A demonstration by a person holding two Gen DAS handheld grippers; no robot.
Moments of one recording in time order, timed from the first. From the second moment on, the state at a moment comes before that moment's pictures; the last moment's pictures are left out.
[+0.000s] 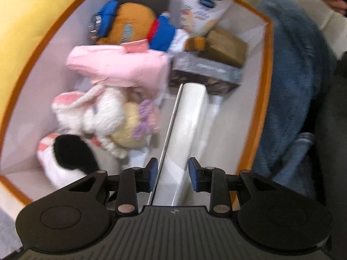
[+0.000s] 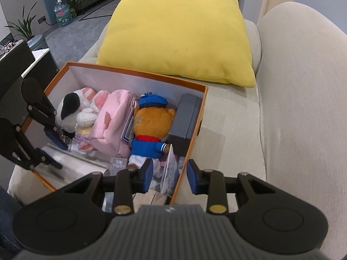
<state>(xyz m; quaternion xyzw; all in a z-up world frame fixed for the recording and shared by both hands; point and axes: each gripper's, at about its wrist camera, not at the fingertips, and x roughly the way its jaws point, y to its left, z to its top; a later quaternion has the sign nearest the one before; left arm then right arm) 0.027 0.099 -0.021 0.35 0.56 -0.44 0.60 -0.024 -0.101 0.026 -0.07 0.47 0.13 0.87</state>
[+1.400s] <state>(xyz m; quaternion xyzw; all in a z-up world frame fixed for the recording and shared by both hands) -0.102 0.084 0.063 0.07 0.35 -0.08 0.93 -0.100 -0.065 0.021 -0.03 0.40 0.19 0.89</state>
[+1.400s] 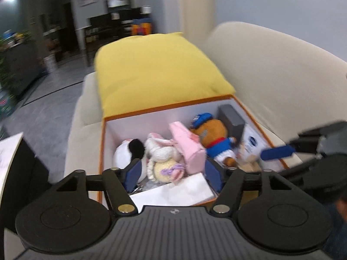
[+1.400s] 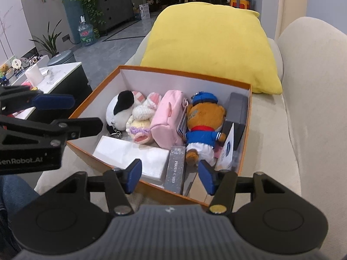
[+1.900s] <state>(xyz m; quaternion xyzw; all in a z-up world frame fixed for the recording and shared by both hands) -0.103 0.099 0.027 0.03 0.35 0.02 0.94 -0.090 -0.056 -0.013 -0.04 0.39 0.16 0.91</state>
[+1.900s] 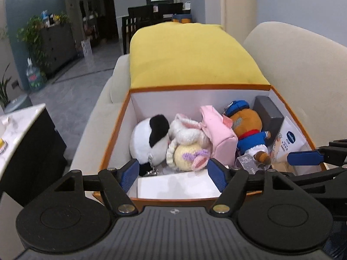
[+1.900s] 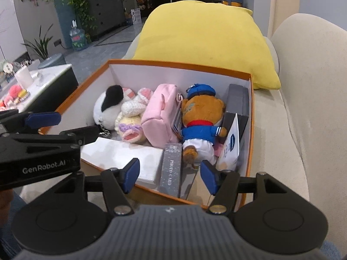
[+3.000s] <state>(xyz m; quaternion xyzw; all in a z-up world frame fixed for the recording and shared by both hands) -0.104 0.102 -0.005 0.00 0.34 0.00 0.94 -0.087 -0.060 -0.035 -0.04 0.34 0.15 0.93</state>
